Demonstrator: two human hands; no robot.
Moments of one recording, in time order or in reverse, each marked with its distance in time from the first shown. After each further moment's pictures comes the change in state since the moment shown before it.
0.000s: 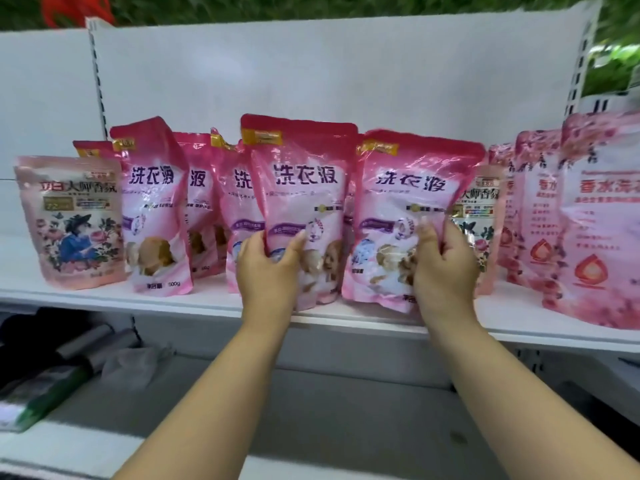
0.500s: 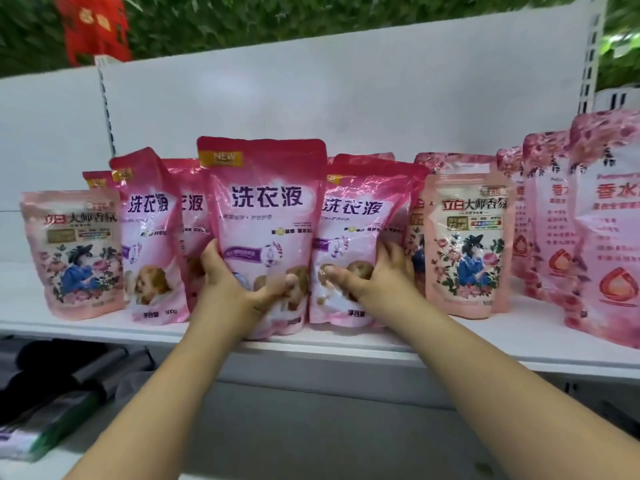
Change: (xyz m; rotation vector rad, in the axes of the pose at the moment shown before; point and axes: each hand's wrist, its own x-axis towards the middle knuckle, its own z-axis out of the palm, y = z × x) left_hand 0.020 -0.003 -0.034 0.310 -0.207 -0.027; right_hand 0.020 0.008 0.031 -0.470 -0.604 0.221
